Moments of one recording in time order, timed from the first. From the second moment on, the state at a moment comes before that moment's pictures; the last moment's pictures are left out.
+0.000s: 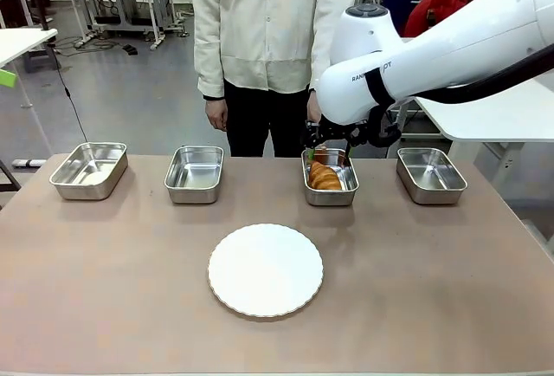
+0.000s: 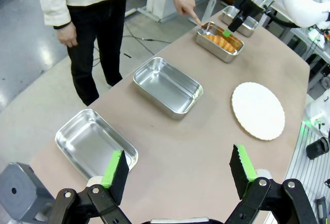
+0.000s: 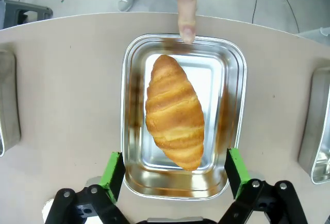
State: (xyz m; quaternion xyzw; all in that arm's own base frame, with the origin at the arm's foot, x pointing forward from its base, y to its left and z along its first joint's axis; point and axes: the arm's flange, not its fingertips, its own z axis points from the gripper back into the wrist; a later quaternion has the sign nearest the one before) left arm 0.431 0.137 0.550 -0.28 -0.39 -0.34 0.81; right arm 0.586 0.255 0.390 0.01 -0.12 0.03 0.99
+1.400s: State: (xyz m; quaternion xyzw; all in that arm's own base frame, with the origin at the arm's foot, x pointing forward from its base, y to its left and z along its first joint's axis) left arm 0.431 0.136 0.550 -0.28 -0.39 -0.34 0.81; right arm 0.407 0.219 0.462 -0.01 -0.29 0.04 0.96
